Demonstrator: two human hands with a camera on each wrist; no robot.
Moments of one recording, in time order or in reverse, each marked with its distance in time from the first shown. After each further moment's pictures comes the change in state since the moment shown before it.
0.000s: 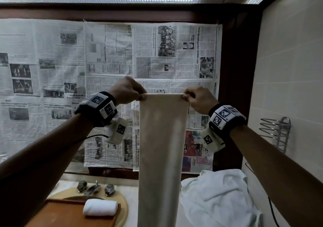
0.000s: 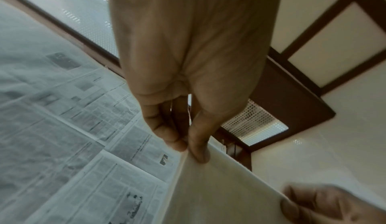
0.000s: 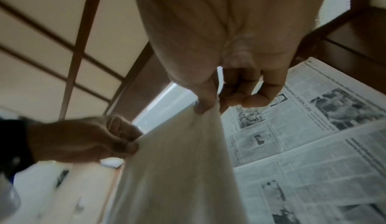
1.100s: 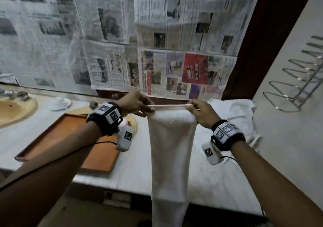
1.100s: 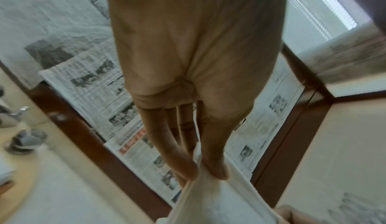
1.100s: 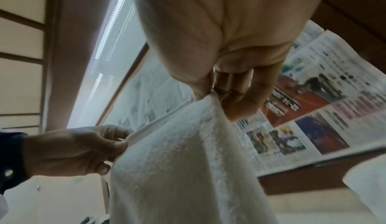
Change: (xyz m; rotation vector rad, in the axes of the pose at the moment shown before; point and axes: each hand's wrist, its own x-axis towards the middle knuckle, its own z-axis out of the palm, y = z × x) left_hand -0.150 -0.160 0.207 -0.480 -0.420 -0.523; right_hand -0.215 0.099 0.213 0.341 -0.368 0.315
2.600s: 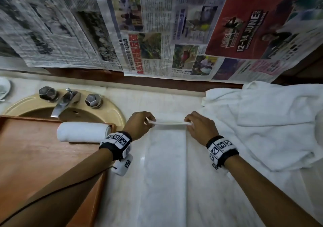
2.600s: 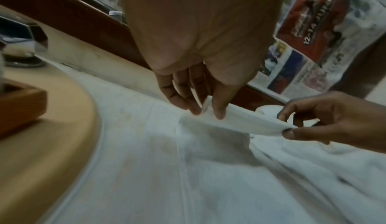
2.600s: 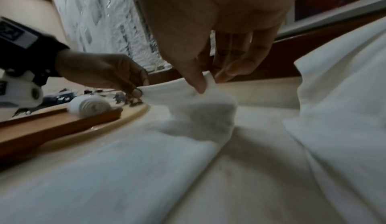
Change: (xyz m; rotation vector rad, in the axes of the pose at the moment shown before) left_hand 0.303 -0.269 0.045 0.409 -0.080 -0.095; right_hand 0.171 0.244 0.176 -0.407 -0.299 0.202
